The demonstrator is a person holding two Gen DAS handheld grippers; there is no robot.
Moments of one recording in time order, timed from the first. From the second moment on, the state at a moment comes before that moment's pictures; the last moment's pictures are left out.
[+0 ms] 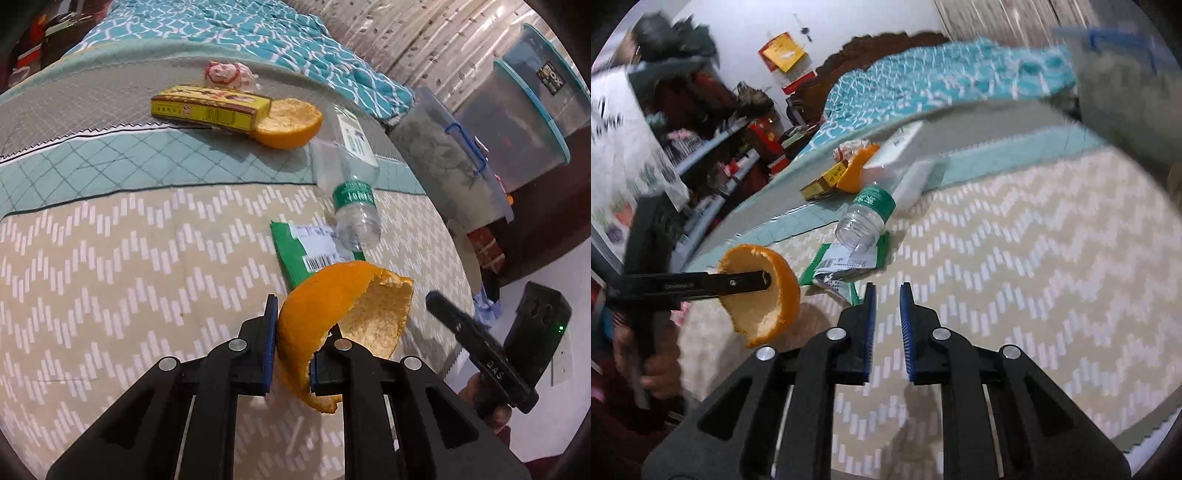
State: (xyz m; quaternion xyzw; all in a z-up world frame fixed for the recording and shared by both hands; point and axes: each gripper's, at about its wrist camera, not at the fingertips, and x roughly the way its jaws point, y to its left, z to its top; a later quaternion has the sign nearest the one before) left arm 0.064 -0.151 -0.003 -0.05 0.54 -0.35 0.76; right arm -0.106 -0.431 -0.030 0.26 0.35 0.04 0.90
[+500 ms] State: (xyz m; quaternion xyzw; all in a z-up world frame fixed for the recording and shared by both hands) left arm 0.085 -0.100 -0.020 -0.08 0.56 -0.29 0.77; right arm -0.049 -0.355 -0.046 0.13 0.41 0.10 0.90
